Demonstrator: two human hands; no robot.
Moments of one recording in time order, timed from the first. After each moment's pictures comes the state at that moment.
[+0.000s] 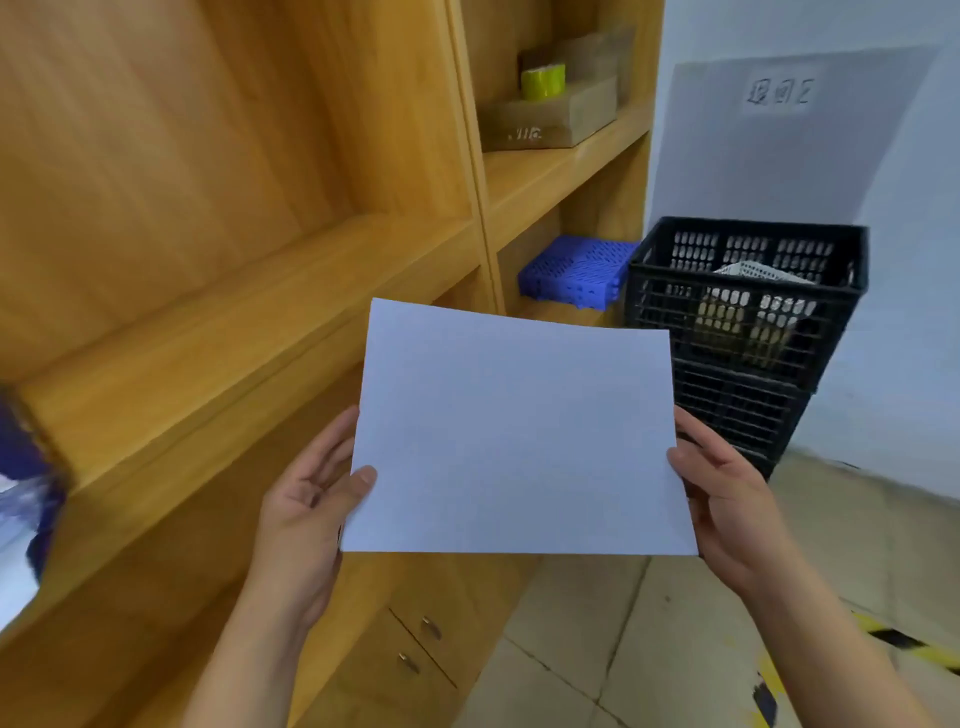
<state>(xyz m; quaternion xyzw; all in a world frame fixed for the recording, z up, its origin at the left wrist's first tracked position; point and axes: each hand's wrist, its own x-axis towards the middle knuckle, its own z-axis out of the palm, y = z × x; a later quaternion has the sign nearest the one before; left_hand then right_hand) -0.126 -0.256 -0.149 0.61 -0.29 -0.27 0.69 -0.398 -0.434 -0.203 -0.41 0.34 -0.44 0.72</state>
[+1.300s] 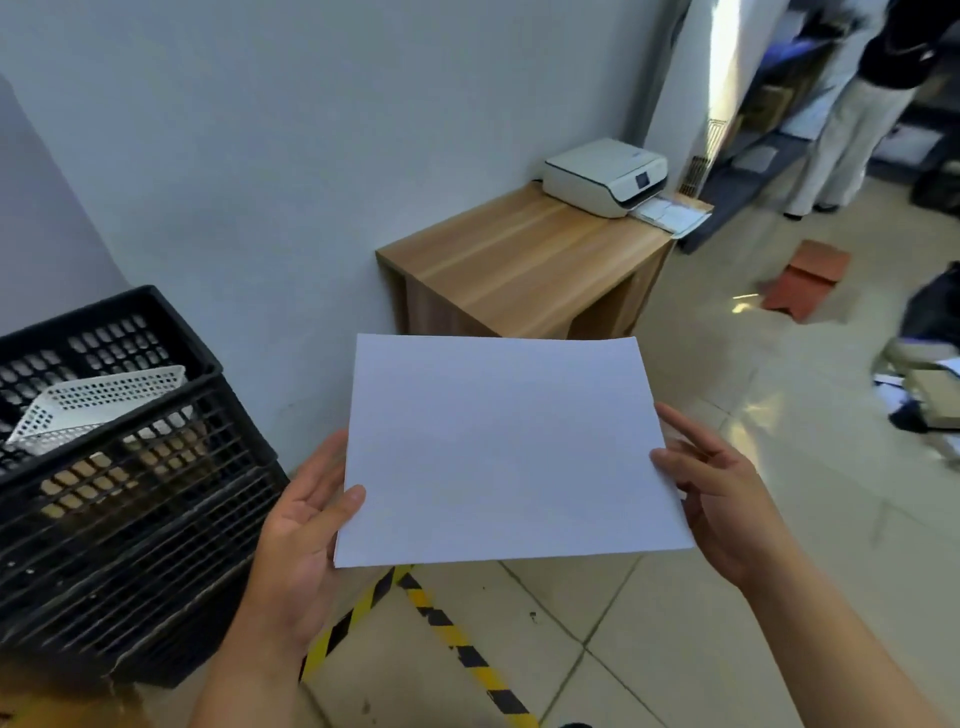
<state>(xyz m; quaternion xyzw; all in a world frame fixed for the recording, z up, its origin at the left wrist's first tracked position) -0.457 -0.759 -0.237 0.29 -0.47 -0.78 0.29 -0.695 -0.506 -0.201 -0.09 0.64 -0.71 0.29</state>
